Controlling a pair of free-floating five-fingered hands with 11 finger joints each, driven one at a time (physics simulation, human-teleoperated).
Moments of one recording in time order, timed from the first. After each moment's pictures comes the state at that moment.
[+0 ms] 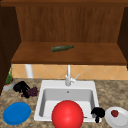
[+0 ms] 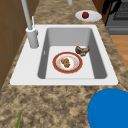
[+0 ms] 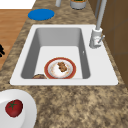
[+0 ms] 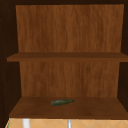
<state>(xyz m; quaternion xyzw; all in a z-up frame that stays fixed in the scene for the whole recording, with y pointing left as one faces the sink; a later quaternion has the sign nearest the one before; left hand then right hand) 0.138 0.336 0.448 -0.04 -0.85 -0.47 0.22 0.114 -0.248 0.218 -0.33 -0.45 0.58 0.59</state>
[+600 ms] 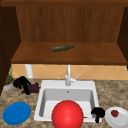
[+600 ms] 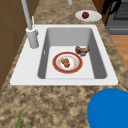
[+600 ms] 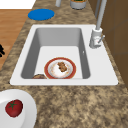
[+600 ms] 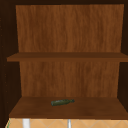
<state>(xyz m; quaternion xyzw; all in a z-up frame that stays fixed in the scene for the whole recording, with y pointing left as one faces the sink) 0.095 0.307 0.529 -0.04 -0.85 -0.48 0.22 0.114 -0.248 0.218 -0.33 -0.45 0.58 0.59</state>
